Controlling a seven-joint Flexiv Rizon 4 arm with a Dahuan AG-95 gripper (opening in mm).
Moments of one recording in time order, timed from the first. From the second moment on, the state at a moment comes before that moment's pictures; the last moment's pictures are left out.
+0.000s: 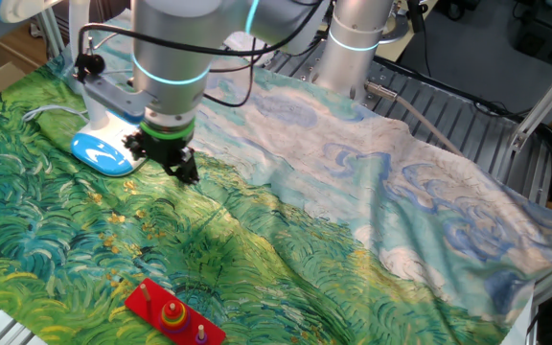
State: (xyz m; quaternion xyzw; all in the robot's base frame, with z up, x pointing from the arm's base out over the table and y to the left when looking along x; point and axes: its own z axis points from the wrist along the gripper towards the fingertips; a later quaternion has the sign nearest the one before) arm 0.546 -0.172 0.069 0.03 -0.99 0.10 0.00
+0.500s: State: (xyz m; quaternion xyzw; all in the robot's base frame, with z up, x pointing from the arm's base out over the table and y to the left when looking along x) arm 0.545 -0.171 0.069 0.03 -0.99 0.11 0.01
